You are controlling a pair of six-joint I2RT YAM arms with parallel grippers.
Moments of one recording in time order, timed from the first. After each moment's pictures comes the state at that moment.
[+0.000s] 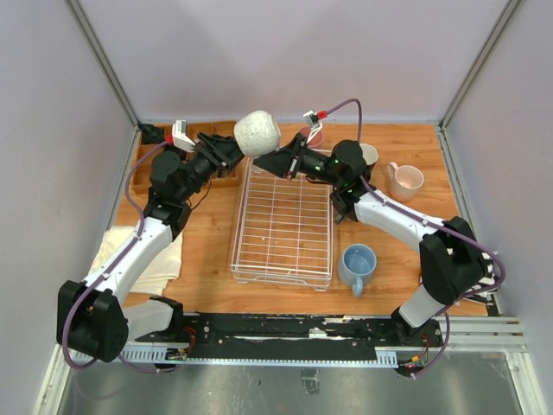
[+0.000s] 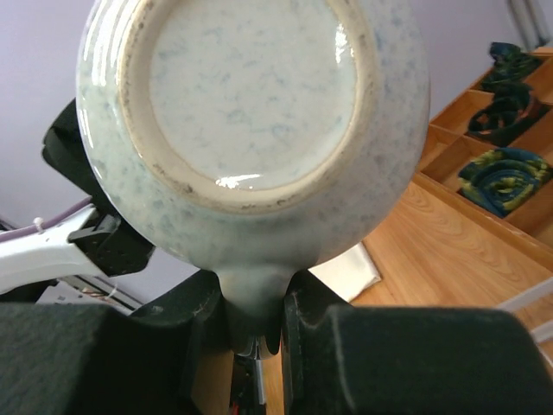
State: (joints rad) left arm -0.29 1.17 0.83 0.47 0.36 -1.25; right arm 0.63 1.61 1.11 0.78 -0.61 0.87
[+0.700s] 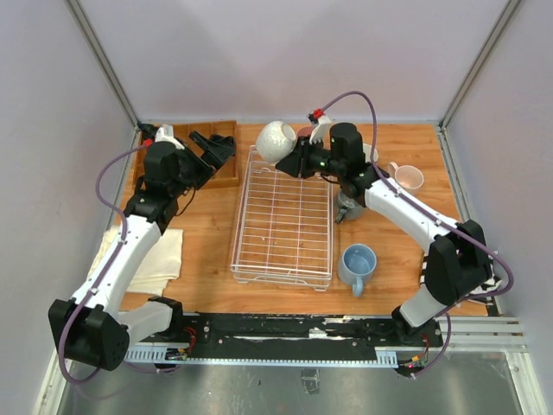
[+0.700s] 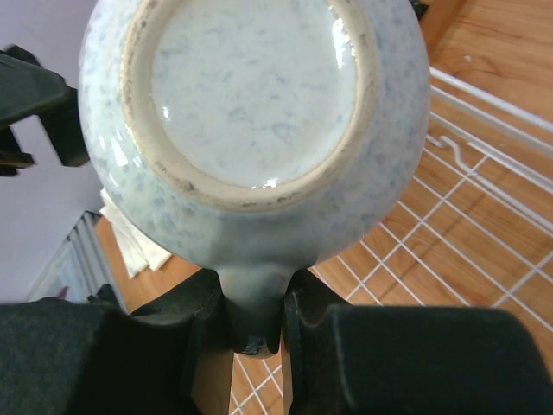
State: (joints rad) left arm -0.22 1.10 0.95 -0.13 0.12 -0.98; right arm 0.54 1.57 1.22 0.11 -0.47 0.48
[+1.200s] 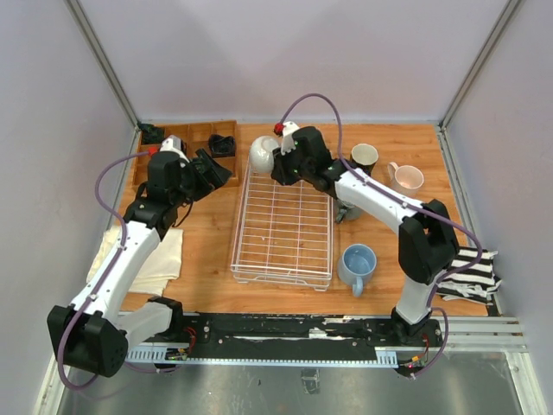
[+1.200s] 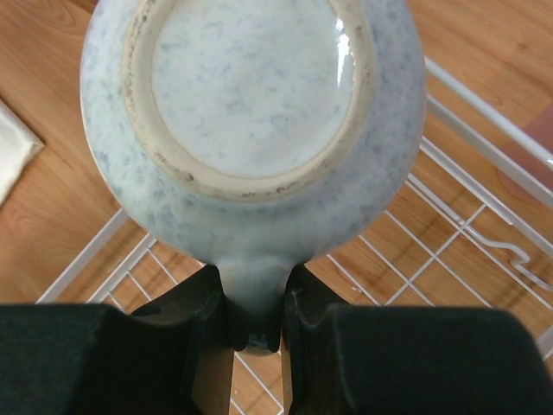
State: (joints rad) left arm -0.22 1.08 0.93 -0.31 0.06 -0.72; right arm 0.64 1.77 1.45 -0.20 -0.16 0.13
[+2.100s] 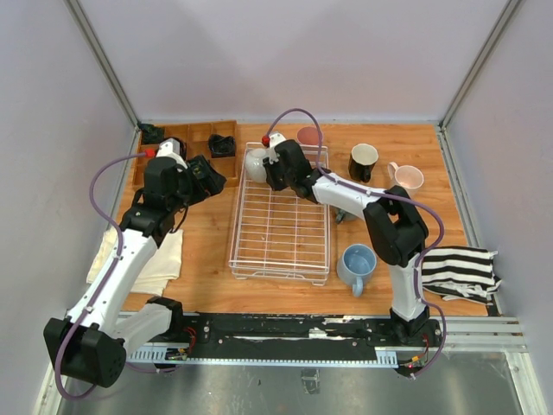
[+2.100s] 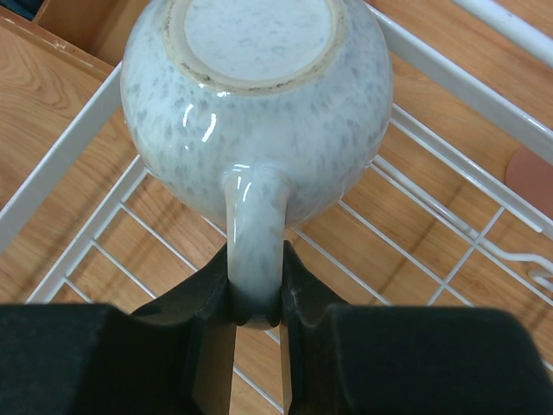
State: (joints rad) left arm -0.22 1.01 0.91 -0.35 0.00 -0.58; right arm 0.69 2.03 1.50 -0.05 0.02 0.09
